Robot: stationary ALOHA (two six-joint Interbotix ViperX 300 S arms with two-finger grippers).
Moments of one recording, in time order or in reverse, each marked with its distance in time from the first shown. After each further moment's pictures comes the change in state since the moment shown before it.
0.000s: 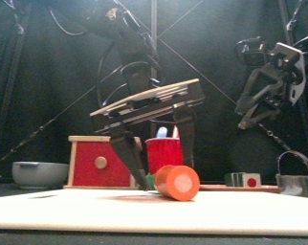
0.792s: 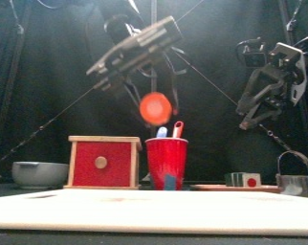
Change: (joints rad) left arm -0.012 -0.304 0.101 0.120 0.021 0.147; right arm 0.002 -0.008 0.002 0.026 0.000 -0.002
